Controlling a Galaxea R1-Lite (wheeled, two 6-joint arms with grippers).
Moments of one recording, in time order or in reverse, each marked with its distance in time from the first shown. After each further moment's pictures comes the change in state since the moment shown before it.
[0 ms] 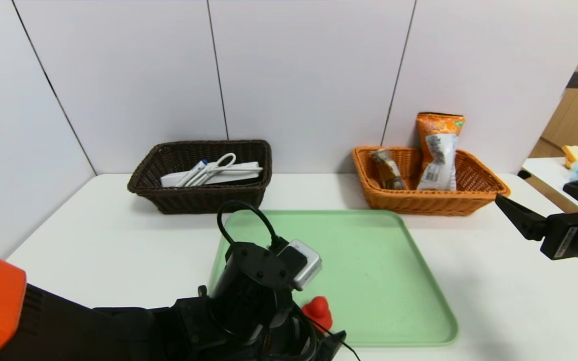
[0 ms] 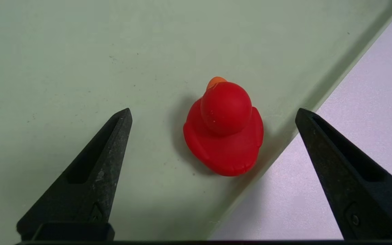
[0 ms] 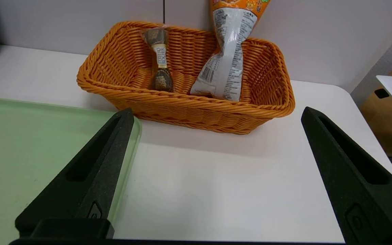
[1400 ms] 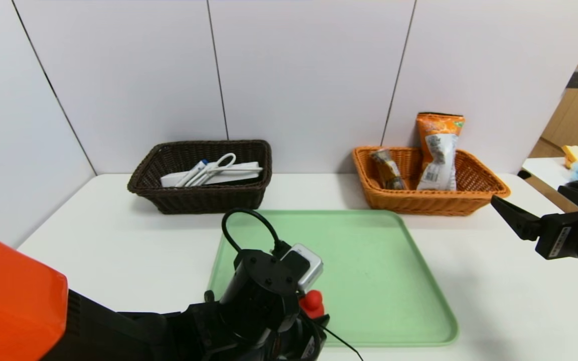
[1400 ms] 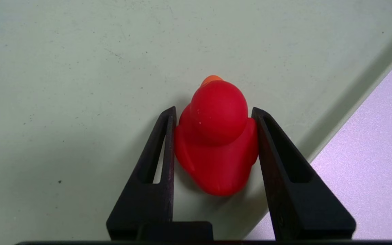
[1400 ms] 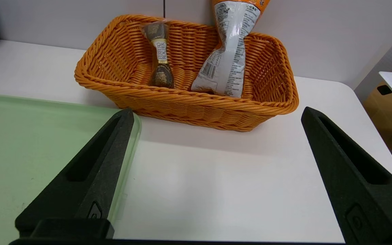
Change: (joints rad) left arm 0.000 0.058 0.011 -0.062 0.045 0.004; right arm 0.000 0.020 -0.003 -0.003 0.002 0.000
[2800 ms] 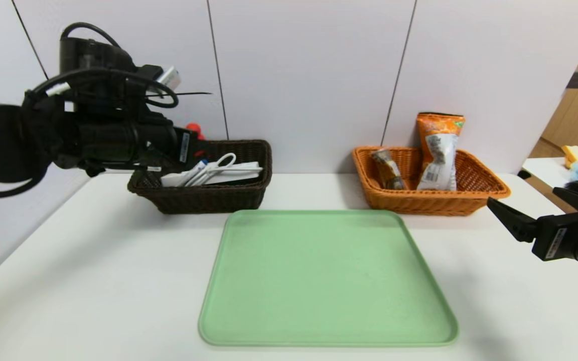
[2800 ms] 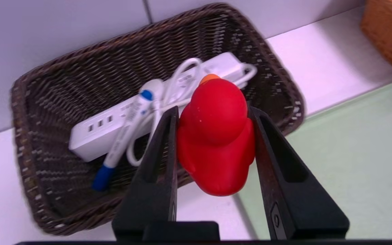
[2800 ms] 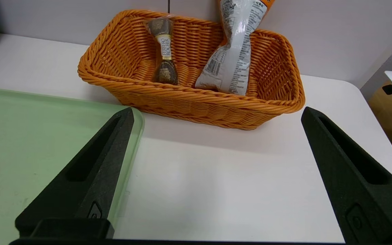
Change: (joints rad) left arm 0.672 -0.181 -0.647 0.608 -0.167 0.204; right arm 0.002 0.012 0.000 0.001 0.012 -0.004
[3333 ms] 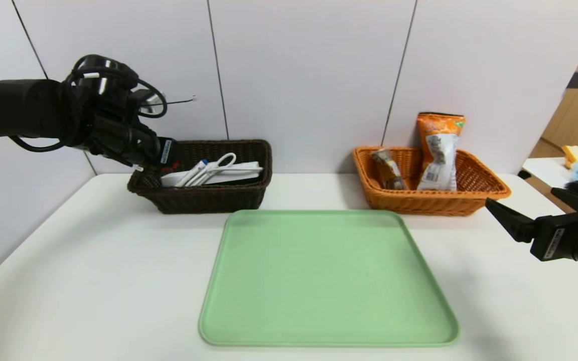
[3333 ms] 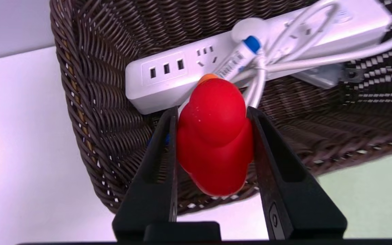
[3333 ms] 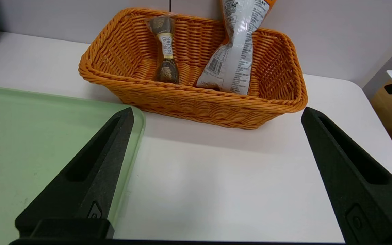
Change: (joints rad) left arm 0.177 0.232 -0.331 0.389 -0.018 -0.004; right arm -0.001 0.006 0.000 0.000 0.000 0.001
